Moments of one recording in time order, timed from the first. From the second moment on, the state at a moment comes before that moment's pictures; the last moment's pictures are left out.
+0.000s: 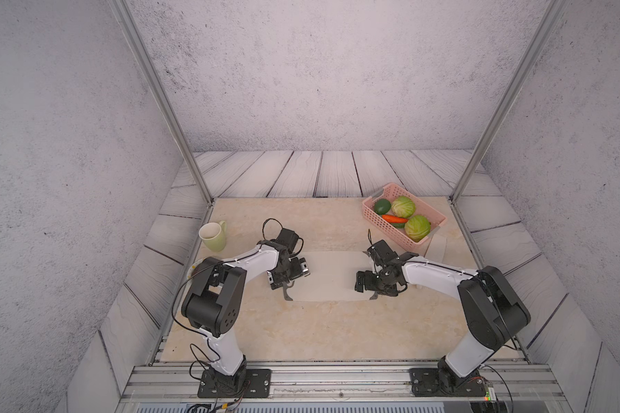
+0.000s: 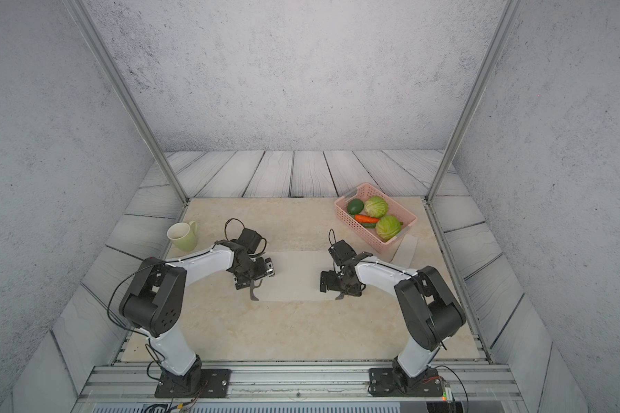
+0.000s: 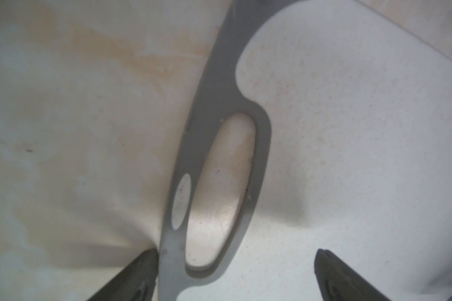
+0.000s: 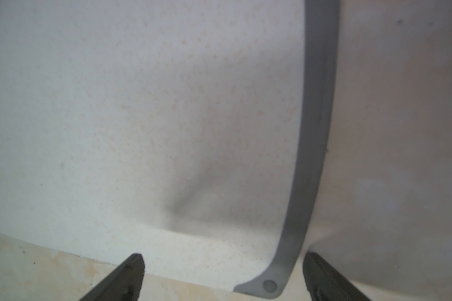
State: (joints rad) left arm -0.42 1.78 1.08 -0.62 0.12 -0.73; right arm 0.55 1.66 0.95 -0.57 -0.16 0.58
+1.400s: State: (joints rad) left arm -0.43 1.81 1.12 -0.65 0.12 -0.72; right arm 0.55 1.64 0.93 -0.58 -0.16 0.59
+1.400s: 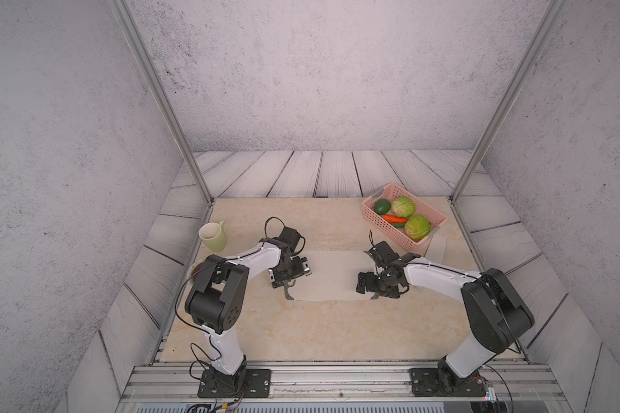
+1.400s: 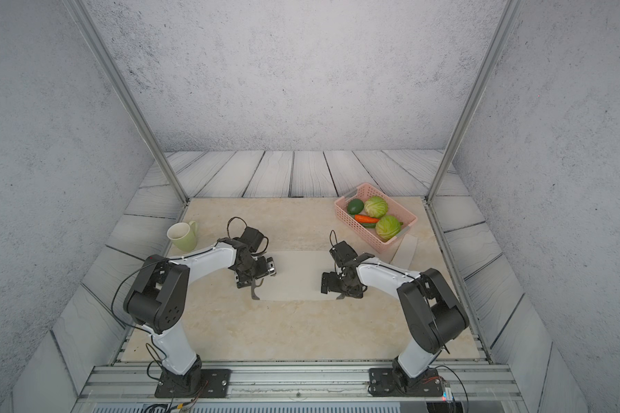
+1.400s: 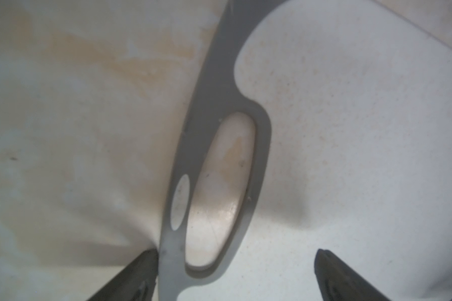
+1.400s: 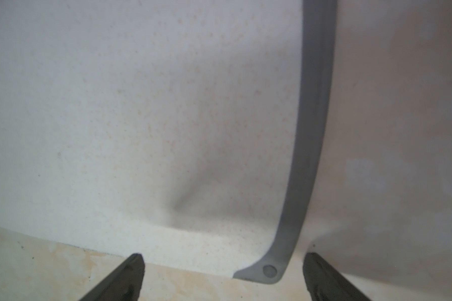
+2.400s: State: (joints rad) left arm -0.43 1.80 1.15 -0.69 0.06 -0.71; right arm 0.55 1.60 0.92 -0.59 -0.14 0.59
